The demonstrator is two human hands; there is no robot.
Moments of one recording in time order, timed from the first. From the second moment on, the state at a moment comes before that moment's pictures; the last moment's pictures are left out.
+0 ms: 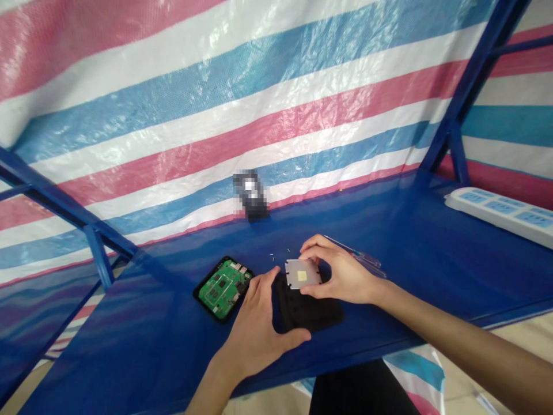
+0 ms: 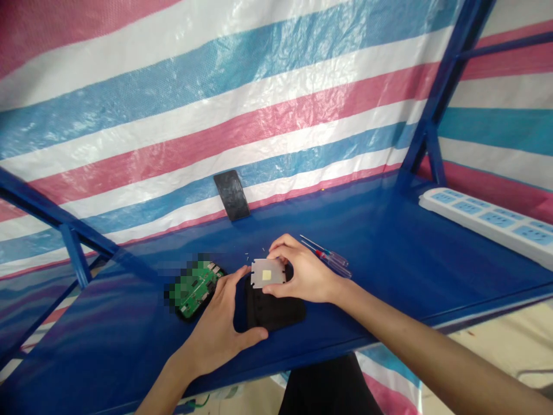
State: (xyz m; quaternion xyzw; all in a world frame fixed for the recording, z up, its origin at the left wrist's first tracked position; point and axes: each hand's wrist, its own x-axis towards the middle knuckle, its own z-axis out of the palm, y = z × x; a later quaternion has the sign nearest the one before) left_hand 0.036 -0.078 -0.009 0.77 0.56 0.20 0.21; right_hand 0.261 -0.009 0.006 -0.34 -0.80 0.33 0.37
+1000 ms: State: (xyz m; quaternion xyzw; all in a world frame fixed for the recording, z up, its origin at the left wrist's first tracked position) left_hand 0.074 -0.002 0.001 0.66 0.41 0.55 0.31; right_hand 0.245 0.003 0.004 -0.31 -0.70 0.36 0.53
